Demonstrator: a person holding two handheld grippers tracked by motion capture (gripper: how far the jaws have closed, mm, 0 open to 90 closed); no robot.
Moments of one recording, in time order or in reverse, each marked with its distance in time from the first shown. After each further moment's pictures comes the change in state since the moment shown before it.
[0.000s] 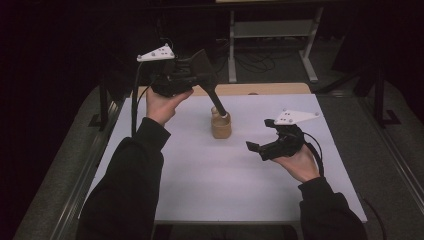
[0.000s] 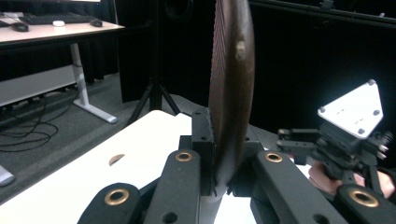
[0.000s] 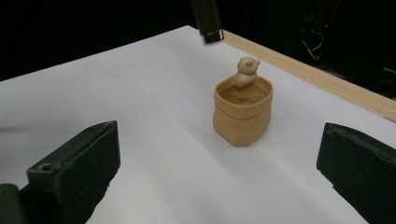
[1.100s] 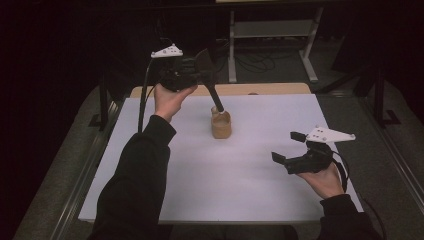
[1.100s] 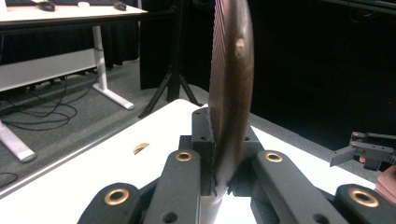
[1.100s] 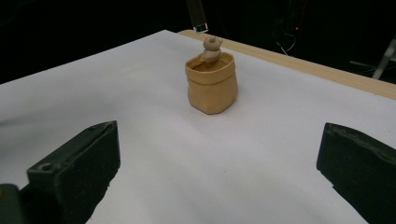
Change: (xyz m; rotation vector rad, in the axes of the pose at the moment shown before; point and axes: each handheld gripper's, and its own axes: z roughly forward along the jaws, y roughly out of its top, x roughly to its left) left arm 0.040 -0.016 0.030 0.035 0.068 -0.059; right arm -0.015 -0.054 -0.052 -0.069 -0.071 0.080
